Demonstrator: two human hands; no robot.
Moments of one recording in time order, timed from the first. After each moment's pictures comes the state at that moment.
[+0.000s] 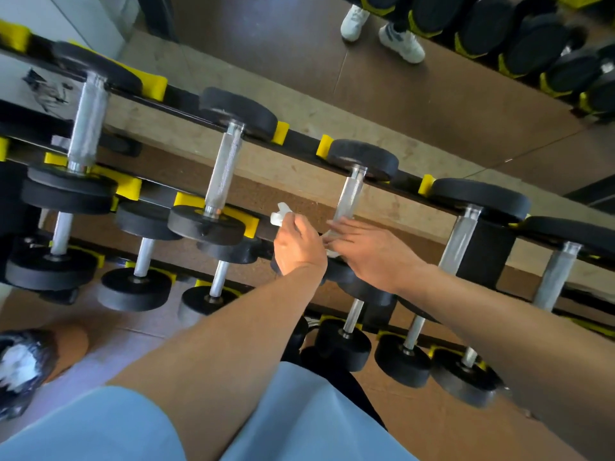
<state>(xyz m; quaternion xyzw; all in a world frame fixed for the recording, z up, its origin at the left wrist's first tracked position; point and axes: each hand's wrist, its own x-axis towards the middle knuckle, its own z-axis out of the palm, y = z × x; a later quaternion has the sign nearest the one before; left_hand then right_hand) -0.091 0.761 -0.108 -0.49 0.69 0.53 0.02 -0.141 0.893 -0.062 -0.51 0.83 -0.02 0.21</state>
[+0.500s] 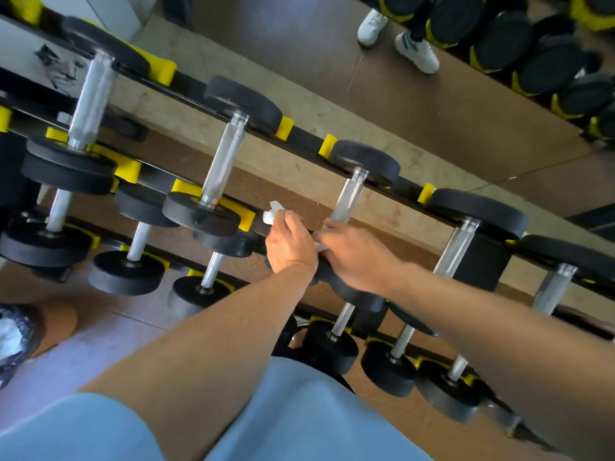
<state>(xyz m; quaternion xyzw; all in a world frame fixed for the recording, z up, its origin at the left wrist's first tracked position) -0.092 0.764 -0.110 -0.52 0.66 0.53 -0.01 -0.145 0.870 -0.062 -0.43 0.86 -0.07 0.26</state>
